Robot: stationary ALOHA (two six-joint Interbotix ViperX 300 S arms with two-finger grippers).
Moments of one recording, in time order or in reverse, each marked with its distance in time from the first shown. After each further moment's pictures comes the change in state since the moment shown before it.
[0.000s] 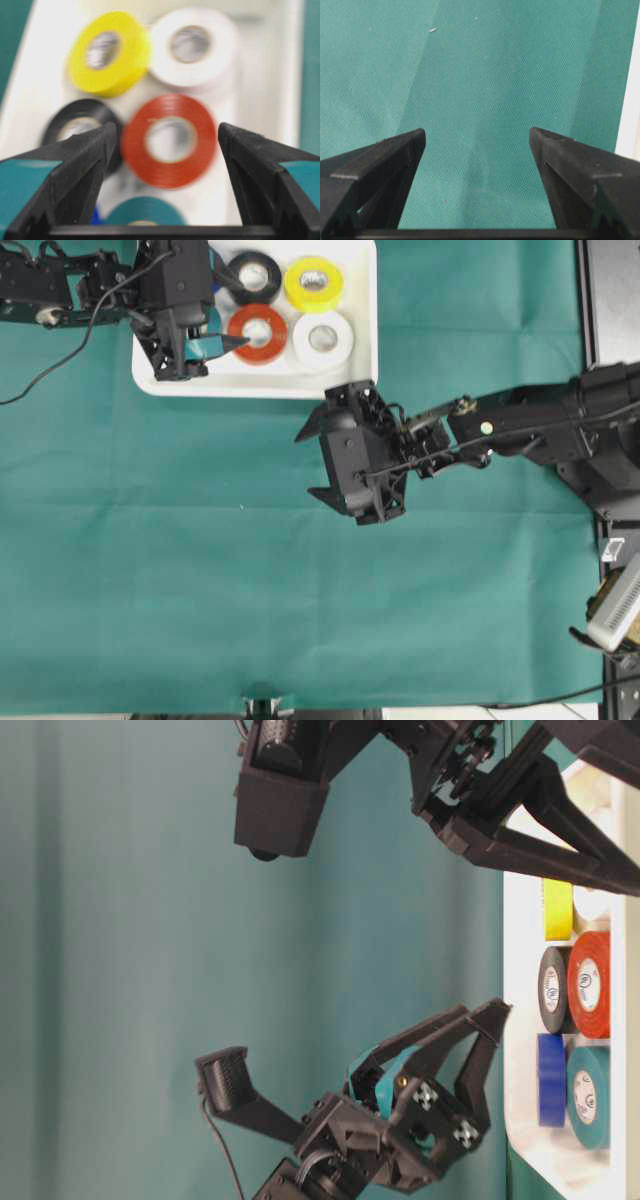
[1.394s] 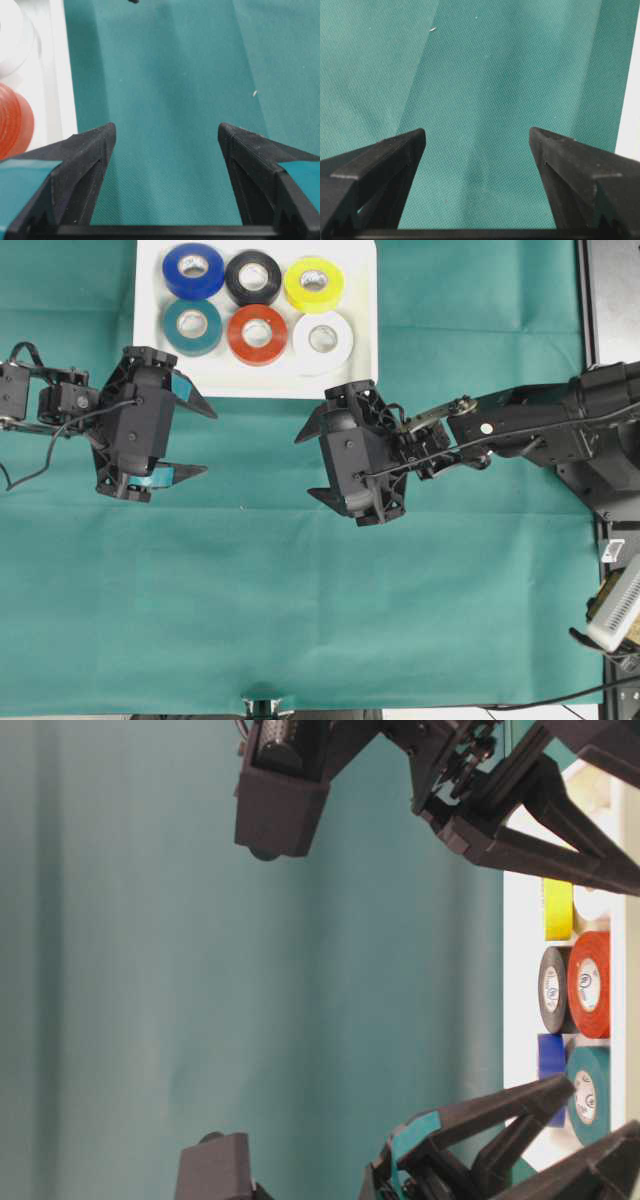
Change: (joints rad) left arm -0.291 -0.094 0.152 0.000 0.000 -0.032; right arm 0.000 0.000 0.000 0.000 0.000 0.000
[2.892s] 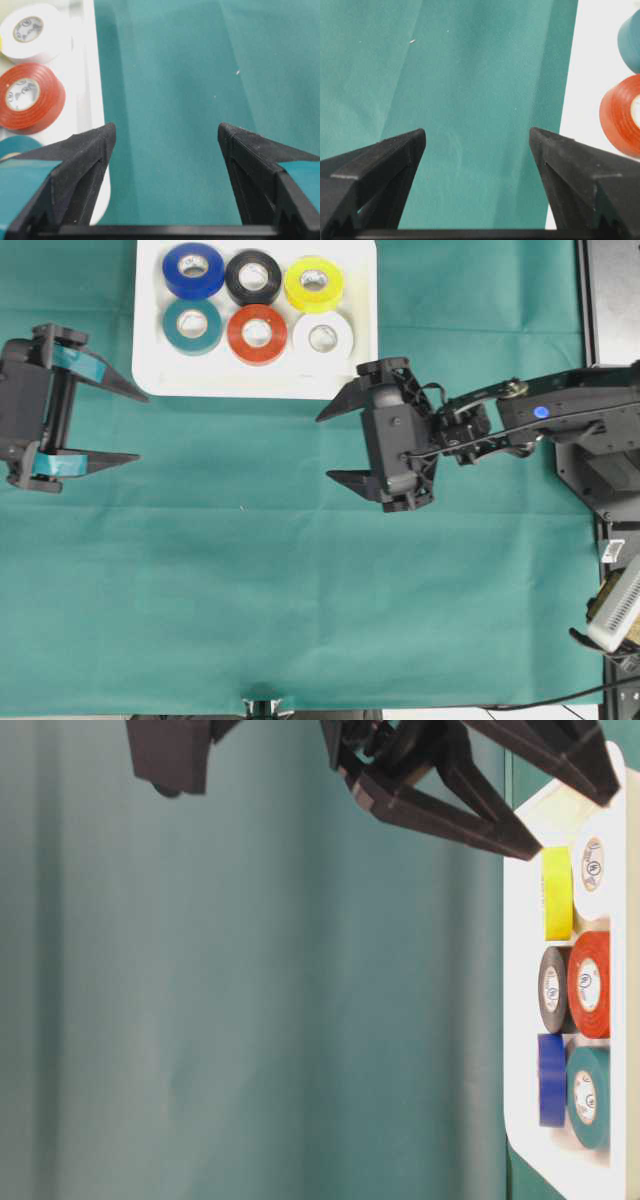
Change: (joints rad) left arm -0.002 -0.379 0.242 0.000 -0.003 -0.002; right arm -0.012 -0.199 0.074 0.002 0.063 0.000
